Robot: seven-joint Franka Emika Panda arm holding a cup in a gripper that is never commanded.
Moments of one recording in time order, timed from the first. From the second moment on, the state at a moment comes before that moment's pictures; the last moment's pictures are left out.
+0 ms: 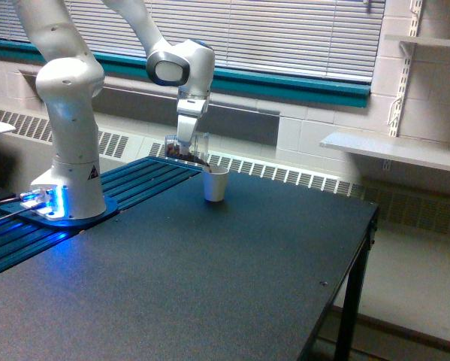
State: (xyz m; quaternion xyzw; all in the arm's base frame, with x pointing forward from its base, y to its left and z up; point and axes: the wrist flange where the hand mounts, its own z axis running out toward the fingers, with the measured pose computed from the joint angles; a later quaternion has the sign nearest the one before) arm 0.187 0.251 0.255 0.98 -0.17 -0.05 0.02
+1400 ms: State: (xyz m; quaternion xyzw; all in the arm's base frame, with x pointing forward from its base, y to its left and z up) arm 0.198 0.254 0.251 0.99 -0.15 -0.08 0.03
